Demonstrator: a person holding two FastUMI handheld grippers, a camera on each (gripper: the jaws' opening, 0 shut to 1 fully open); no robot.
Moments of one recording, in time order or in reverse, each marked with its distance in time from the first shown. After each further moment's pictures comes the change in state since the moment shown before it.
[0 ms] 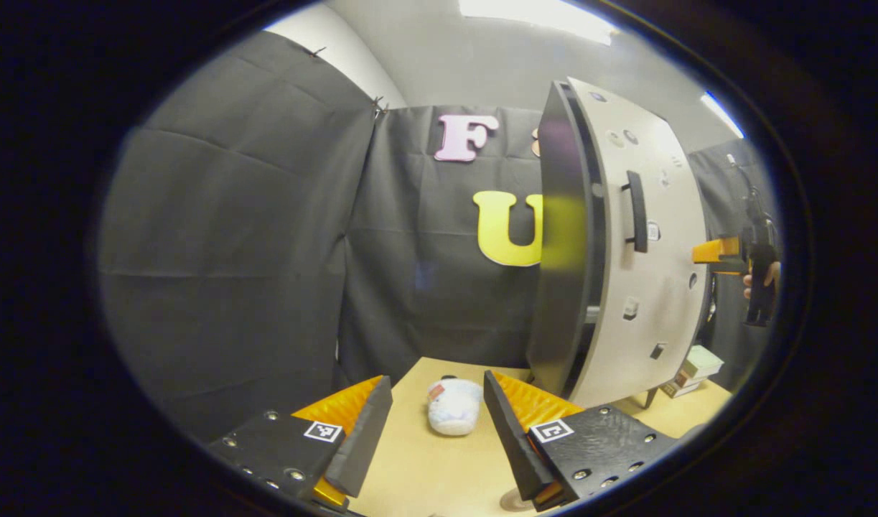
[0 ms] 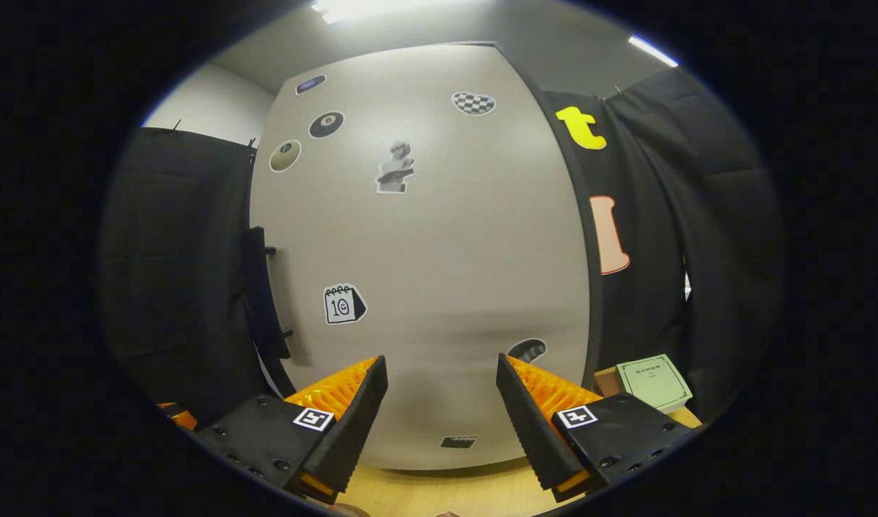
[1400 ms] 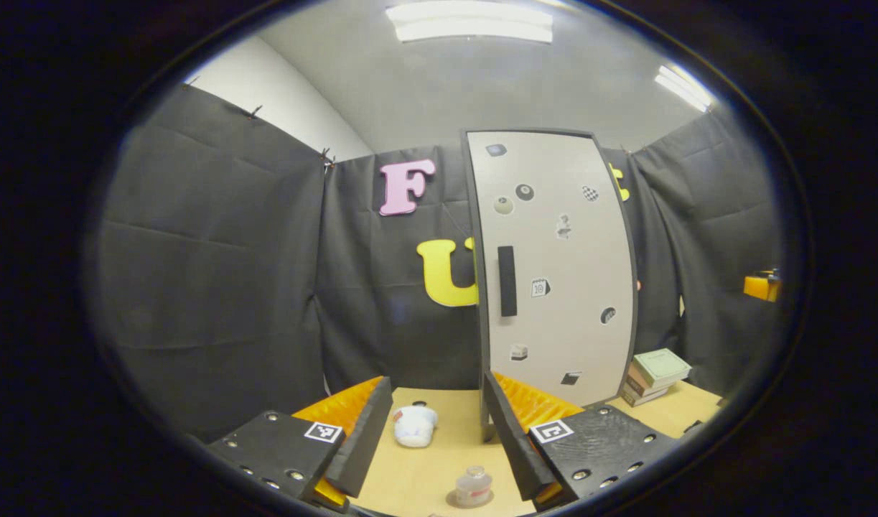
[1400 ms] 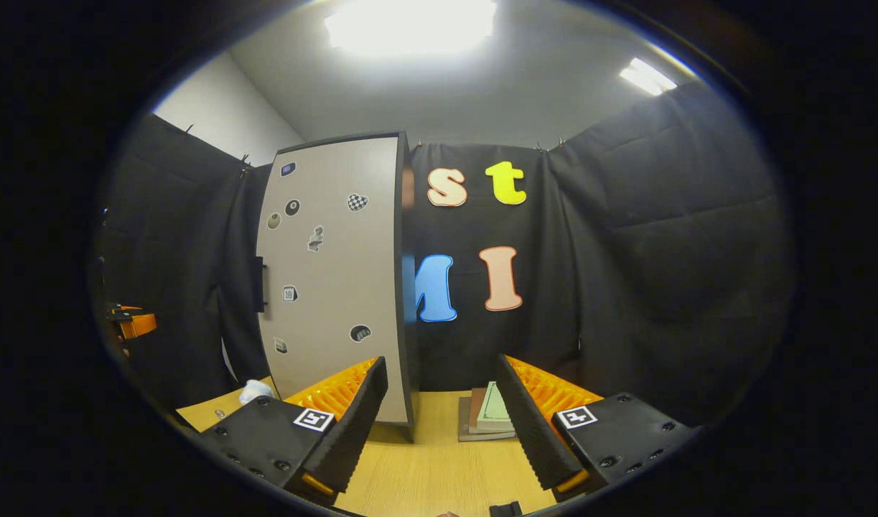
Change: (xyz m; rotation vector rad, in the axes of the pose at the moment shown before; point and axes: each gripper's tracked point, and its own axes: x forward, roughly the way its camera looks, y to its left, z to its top) left arm -0.127 -0.123 0.126 0.163 -0.092 -0.065; right arm -0.253 -0.183 0.034 -0.113 -0.118 -0.131
